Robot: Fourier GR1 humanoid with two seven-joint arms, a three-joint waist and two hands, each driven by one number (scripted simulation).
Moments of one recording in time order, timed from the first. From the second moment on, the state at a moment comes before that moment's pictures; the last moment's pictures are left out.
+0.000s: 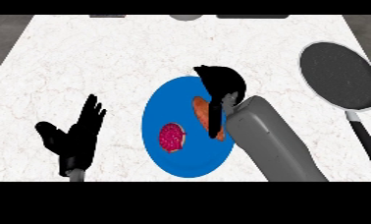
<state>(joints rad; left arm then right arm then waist) 0.05 0.19 -0.15 -1.46 0.34 0.32 0.07 -0.68 -0.07 0.42 -1.28 0.58 0.57 0.78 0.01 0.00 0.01</state>
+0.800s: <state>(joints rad) 0.06 0.16 -0.11 -1.46 0.31 0.27 0.07 -0.58 -0.04 0.40 -1.28 0.70 0.51 0.65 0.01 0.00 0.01</state>
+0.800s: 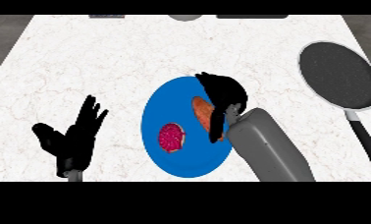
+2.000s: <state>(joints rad) 0.06 0.12 -0.07 -1.45 0.26 0.25 0.08 -0.52 -0.03 0.40 -1.16 0.90 0.33 0.35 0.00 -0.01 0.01</state>
